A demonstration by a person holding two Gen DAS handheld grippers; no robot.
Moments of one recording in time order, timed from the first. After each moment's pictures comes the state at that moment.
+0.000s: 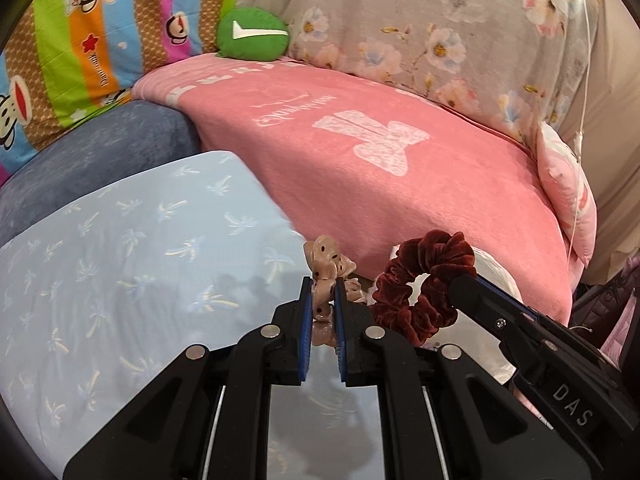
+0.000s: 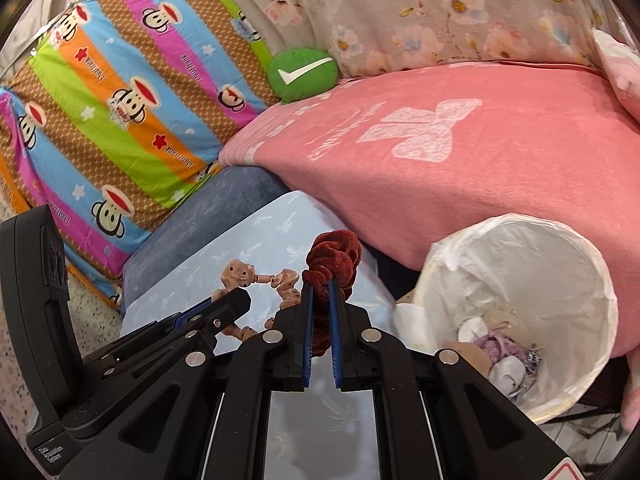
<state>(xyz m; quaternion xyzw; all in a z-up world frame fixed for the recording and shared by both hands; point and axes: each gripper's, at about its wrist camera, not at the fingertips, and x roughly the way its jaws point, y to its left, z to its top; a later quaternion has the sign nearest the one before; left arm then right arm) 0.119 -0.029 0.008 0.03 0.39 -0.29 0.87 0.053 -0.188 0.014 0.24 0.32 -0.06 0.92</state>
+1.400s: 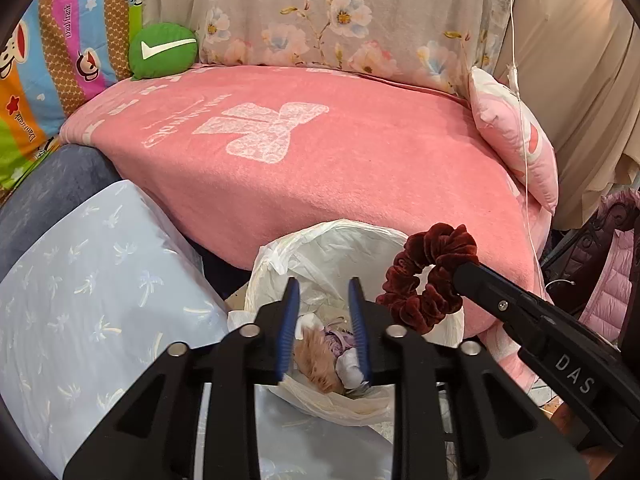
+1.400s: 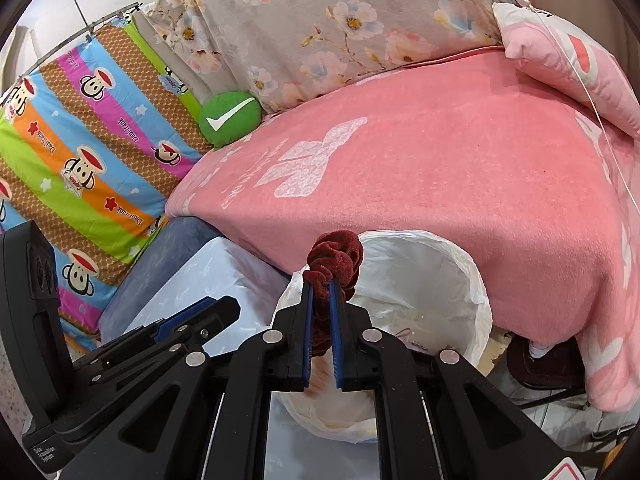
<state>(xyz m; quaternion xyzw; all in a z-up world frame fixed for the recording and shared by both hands) 0.065 -0.150 0.007 0.10 0.37 -0.37 0.84 -0.028 -0.310 0.001 0.30 0.28 -0.14 0.90</state>
